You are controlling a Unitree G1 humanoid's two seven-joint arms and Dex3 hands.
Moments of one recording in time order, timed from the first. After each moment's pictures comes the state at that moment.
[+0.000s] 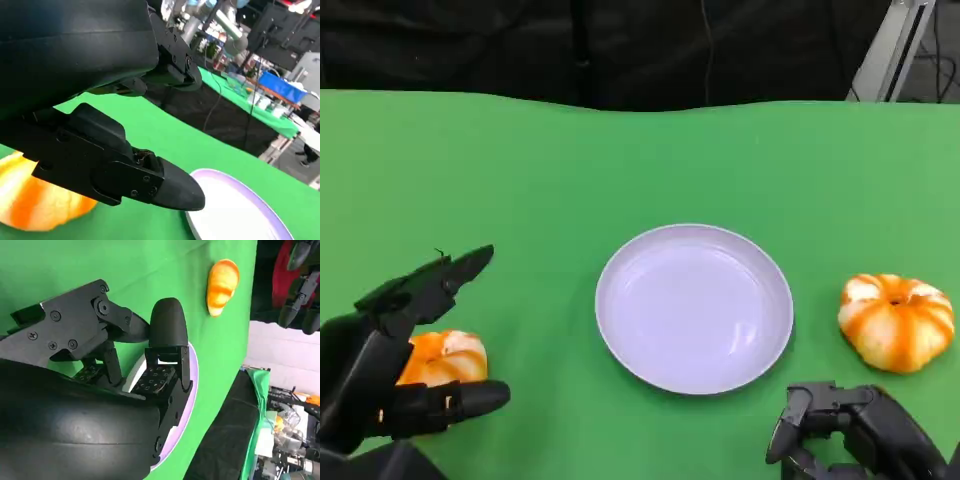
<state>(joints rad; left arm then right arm) 0.13 0.27 0.13 0.05 0.51 -0.55 0.02 -0.04 -0.11 0.09 0.68 0.07 -0.83 0.51</state>
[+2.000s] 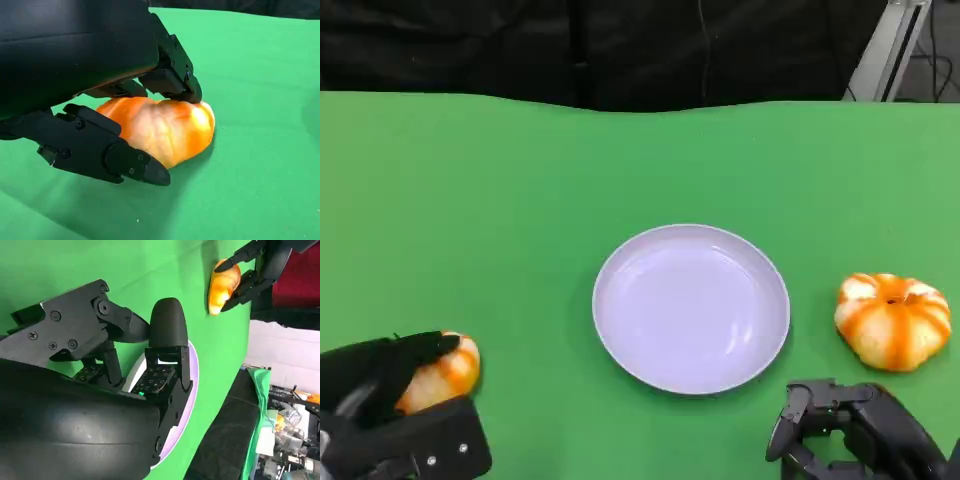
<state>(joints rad) 0.00 0.46 -0.17 0.22 0.66 0.01 0.01 -0.04 -0.11 0.09 0.66 0.07 -0.81 0.51</state>
